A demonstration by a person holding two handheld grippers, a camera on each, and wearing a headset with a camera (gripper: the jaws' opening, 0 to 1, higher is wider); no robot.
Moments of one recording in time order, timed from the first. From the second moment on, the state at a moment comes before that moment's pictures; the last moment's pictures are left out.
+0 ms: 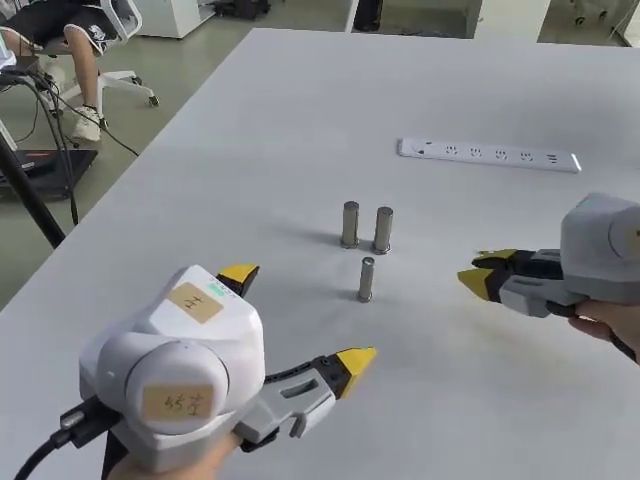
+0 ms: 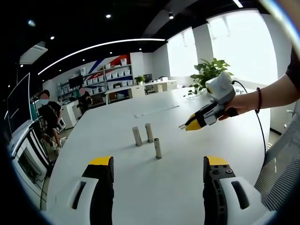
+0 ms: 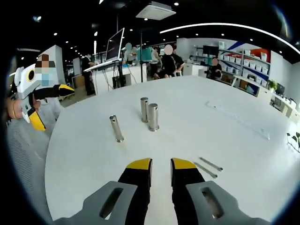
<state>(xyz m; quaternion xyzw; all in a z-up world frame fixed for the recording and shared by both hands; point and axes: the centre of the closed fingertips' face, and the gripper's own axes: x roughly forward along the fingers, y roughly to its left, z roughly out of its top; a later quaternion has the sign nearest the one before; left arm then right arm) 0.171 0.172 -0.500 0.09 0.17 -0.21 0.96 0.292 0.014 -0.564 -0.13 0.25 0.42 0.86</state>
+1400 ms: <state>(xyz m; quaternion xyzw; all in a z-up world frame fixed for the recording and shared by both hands) 0.172 0.173 -0.503 0.09 0.17 -0.20 0.96 0.331 -0.038 -0.606 -0.32 0.38 0.44 0.74</state>
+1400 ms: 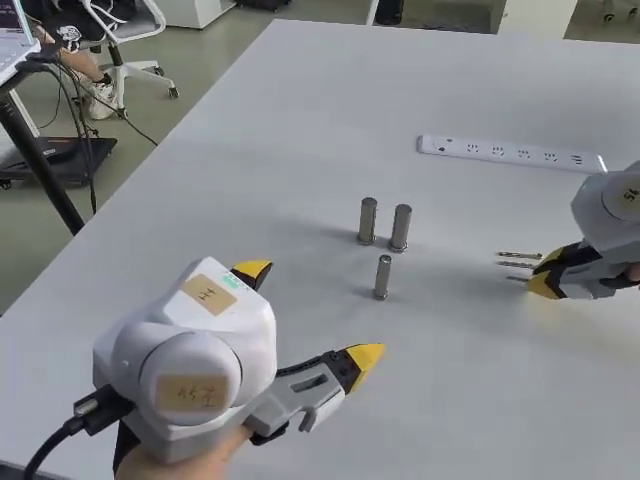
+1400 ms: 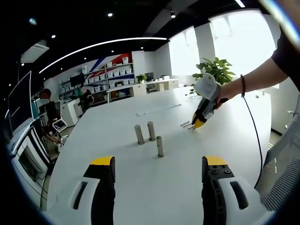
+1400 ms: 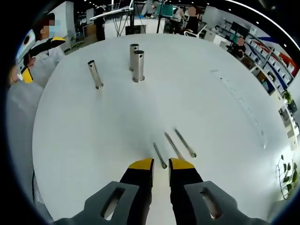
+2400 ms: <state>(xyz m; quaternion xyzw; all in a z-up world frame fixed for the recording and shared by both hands) 0.171 0.176 -0.505 0.09 0.18 -0.20 0.96 0.333 -0.039 -0.610 -0.37 0.44 0.46 0.68</state>
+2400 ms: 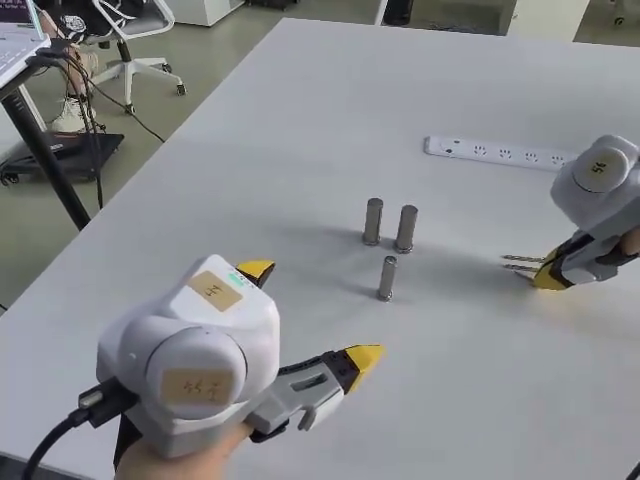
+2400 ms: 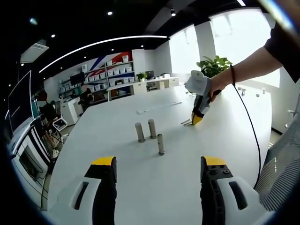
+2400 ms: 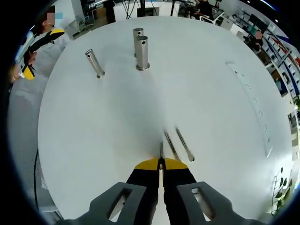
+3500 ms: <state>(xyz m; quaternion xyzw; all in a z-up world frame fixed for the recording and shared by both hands) 0.164 0.148 -0.507 0.09 0.23 -0.26 0.93 0.260 0.022 -0.549 -0.44 0.27 0.56 0.65</state>
